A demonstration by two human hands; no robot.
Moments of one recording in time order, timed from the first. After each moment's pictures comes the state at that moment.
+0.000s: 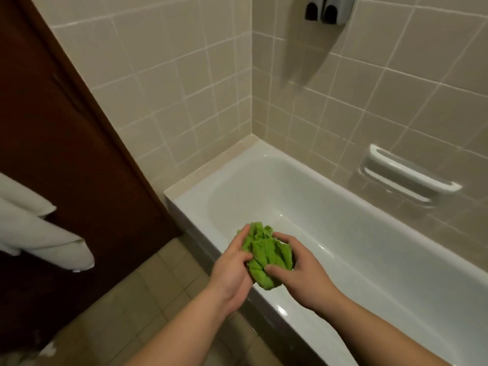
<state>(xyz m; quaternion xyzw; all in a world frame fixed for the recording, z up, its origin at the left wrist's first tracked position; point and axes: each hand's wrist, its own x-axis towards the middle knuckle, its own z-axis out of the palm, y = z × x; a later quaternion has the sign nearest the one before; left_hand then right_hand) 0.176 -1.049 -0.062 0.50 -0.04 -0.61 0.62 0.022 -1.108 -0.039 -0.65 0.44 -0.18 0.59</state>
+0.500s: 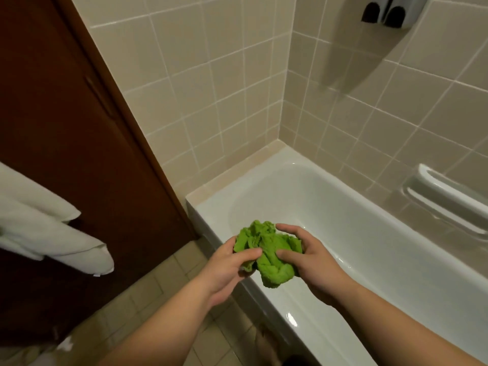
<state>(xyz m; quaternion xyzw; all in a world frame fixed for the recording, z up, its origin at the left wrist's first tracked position) 0.304 -1.072 -0.069 0.56 -0.14 -0.61 0.55 0.130 -1.177 -0.050 -0.53 0.40 -0.18 0.73</state>
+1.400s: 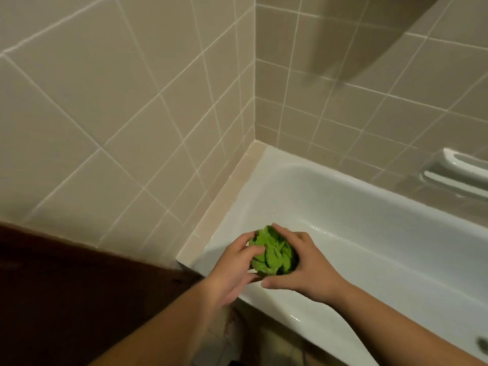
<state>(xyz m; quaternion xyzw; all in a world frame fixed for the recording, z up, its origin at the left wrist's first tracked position) 0.522 -1.296 -0.113 0.58 -0.17 -0.70 0.38 0.331 -1.324 -0.093 -0.65 0.51 -0.11 0.55</state>
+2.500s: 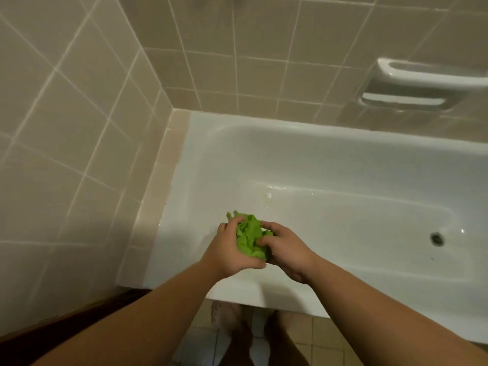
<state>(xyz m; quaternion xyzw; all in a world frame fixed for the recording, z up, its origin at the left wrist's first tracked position) 0.451 -1.357 -0.258 0.59 -0.60 -0.53 0.07 0.276 -1.337 -0.235 -0.22 0.61 -0.25 0.72</state>
